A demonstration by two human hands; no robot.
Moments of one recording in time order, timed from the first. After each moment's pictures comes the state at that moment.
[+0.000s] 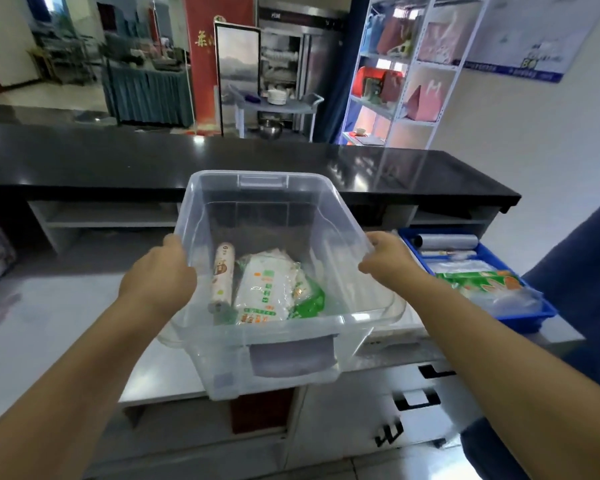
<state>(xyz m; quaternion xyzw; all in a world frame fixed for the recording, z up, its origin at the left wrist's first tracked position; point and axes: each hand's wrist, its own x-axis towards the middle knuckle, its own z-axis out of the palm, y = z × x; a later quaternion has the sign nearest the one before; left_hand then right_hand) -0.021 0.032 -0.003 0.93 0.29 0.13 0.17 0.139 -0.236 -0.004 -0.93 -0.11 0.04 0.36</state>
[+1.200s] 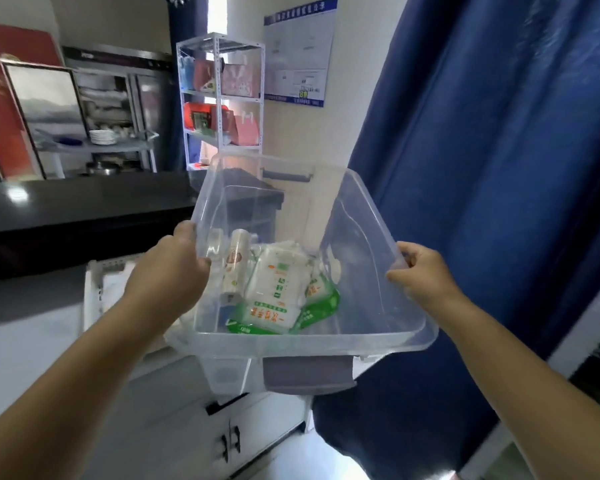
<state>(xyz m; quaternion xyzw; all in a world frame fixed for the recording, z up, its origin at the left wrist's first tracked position) 0.013 -0.445 0.063 0.94 0.02 0.22 0.25 0.006 -0.767 0.057 -0.85 0.05 -0.16 0.50</state>
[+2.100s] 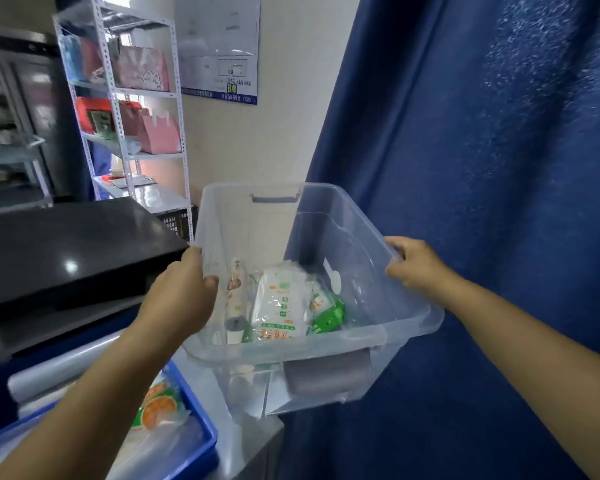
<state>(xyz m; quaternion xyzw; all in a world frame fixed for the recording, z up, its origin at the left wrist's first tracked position) 0.441 -0.650 0.033 0.94 -0.04 0.13 0.32 0.394 -0.974 0.065 -0.91 0.10 -0.14 0.38</state>
